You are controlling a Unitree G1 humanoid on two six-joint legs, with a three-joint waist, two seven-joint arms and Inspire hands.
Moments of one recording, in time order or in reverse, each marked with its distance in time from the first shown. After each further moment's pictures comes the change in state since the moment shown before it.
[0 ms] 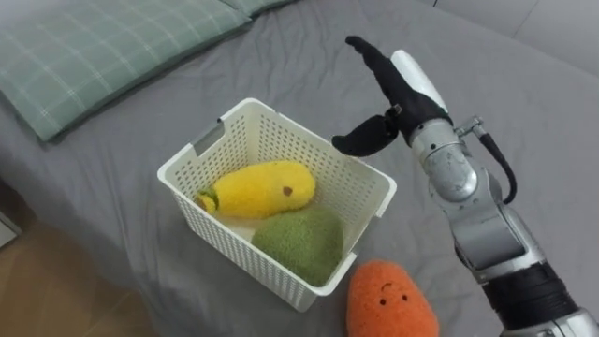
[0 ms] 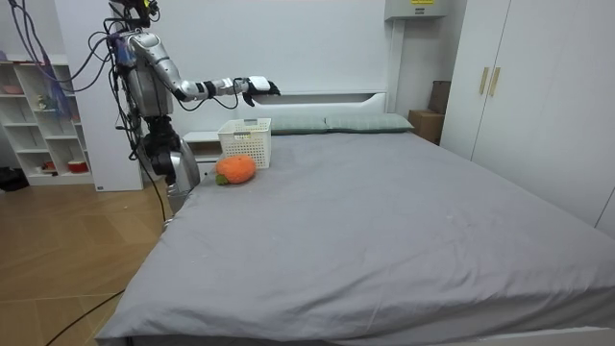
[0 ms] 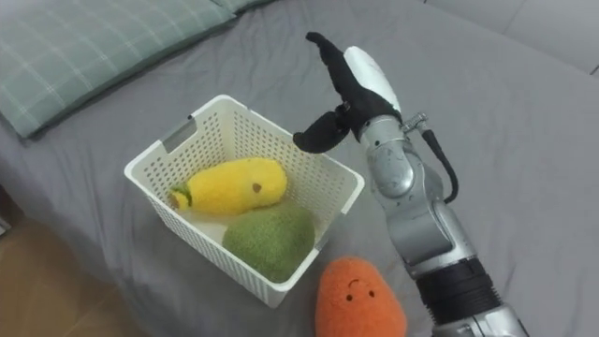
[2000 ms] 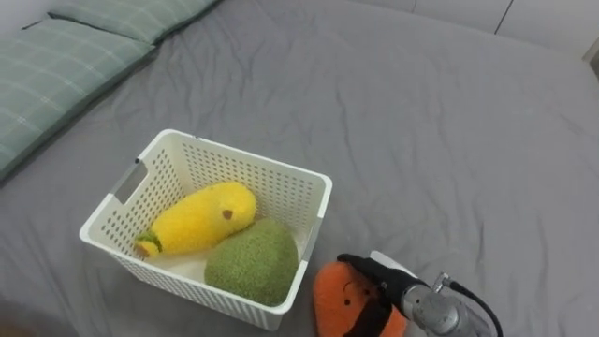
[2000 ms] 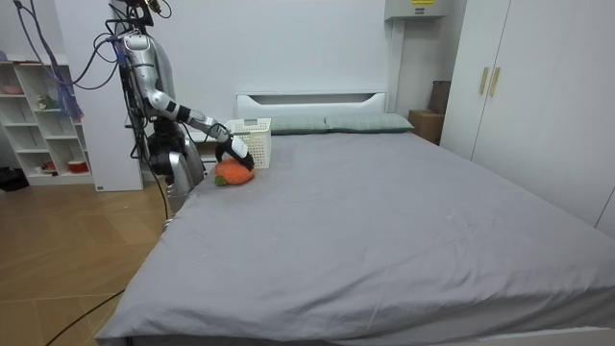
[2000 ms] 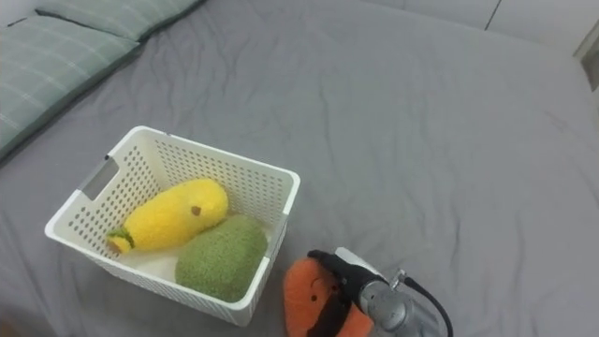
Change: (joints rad) left arm 0.027 -0.014 -0.011 0.029 -0.200 -0.062 0.005; right arm 0.347 0.076 0.097 0.348 -0.187 -0.026 0.308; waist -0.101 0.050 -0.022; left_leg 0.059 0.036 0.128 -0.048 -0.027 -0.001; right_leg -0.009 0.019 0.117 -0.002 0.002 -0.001
